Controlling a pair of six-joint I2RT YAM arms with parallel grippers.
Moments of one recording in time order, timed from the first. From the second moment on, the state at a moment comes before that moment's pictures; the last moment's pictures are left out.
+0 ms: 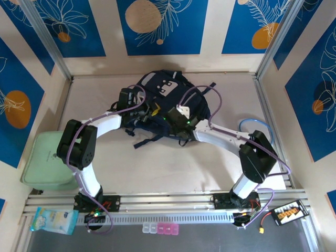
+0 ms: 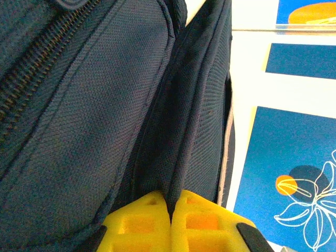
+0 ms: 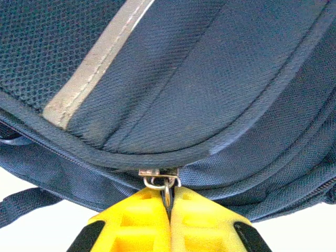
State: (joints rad) left arm -0.36 1.81 1.10 0.15 0.64 -1.19; right arm 0.81 1.62 1.16 -0.62 0.39 0.81
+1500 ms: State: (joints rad) left arm -0.24 1.46 0.88 -0.01 0.49 -1.00; right arm 0.75 1.77 1.31 -0.43 -0.08 0.25
